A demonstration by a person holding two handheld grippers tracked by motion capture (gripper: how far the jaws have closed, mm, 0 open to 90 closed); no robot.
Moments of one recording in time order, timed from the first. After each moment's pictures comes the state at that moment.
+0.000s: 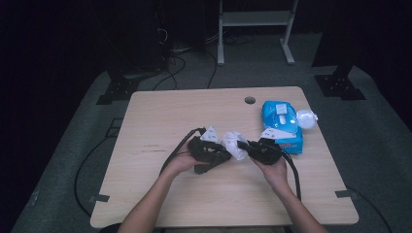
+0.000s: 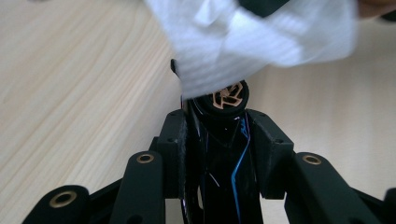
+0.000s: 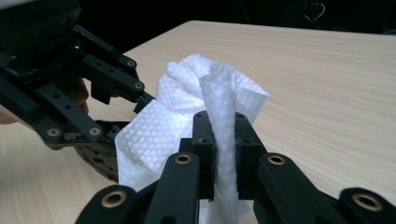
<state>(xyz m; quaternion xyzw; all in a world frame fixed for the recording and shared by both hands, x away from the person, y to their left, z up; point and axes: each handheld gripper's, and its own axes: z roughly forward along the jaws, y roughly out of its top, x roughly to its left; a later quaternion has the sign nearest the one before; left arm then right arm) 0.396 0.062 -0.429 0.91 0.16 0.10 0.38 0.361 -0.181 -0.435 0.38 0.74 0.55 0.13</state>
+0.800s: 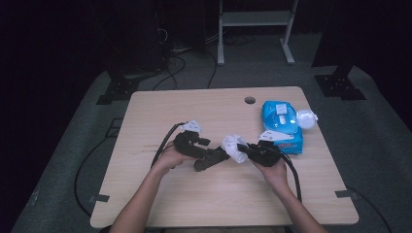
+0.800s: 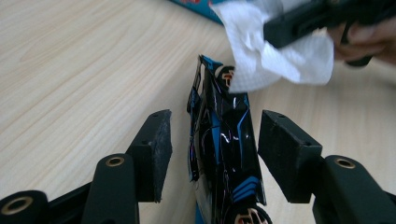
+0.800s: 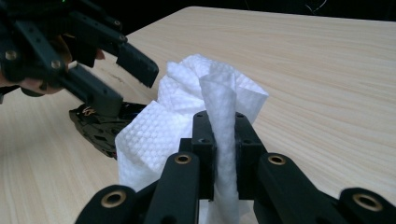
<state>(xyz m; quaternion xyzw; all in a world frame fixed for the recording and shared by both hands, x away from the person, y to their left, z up) 0.410 0.114 -0.421 0.86 0.23 0.02 0.45 0.361 -0.179 -0.443 0.38 0.75 0.53 0.13</state>
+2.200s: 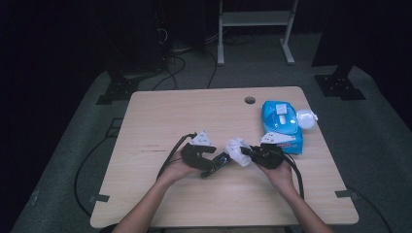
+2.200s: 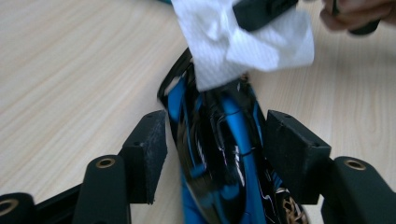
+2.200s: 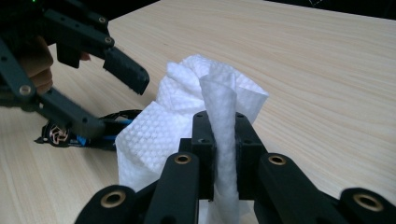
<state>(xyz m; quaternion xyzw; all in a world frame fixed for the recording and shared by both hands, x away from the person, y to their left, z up) 0.372 0.081 -0.434 0.88 0.19 0.07 0.42 0.353 -0.188 -0.440 0.36 0.78 0.50 0.14</state>
